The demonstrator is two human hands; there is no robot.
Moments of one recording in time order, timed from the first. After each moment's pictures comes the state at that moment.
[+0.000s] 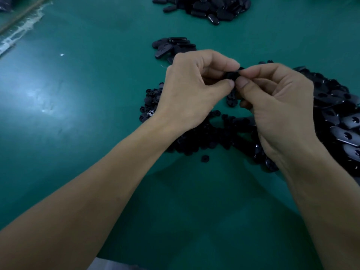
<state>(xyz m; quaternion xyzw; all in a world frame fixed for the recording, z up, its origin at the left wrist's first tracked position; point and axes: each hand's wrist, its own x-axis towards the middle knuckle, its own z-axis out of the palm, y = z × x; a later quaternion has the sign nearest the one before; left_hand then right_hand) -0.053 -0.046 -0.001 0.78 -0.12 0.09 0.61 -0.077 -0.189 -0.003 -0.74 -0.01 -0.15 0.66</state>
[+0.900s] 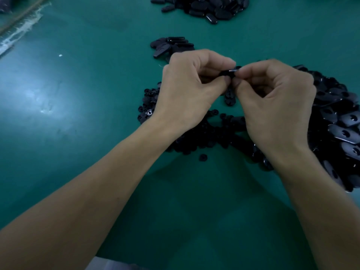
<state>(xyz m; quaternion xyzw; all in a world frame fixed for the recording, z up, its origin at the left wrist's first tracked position) -0.056 -0.048 0.000 0.78 -0.12 0.10 0.61 -0.080 -0.184 -0.005 -0.84 -0.05 -0.28 0.47</state>
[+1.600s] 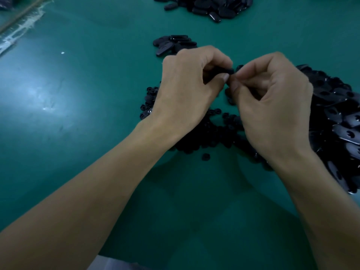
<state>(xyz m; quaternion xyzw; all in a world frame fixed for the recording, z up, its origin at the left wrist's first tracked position) -0.054 -0.043 0.001 0.84 -0.14 0.18 0.49 -0.089 -0.177 0.002 -0.86 -0.06 -0.25 0.43</state>
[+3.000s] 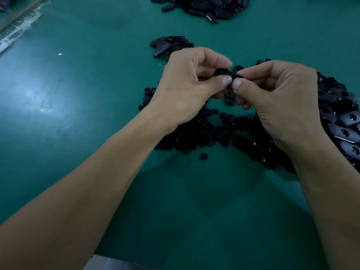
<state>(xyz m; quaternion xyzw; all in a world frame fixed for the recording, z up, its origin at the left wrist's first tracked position) -0.051 -0.038 0.002 0.75 -0.14 -0.01 0.65 -0.071 -0.205 -0.002 -0.79 -0.07 -0.13 0.60</state>
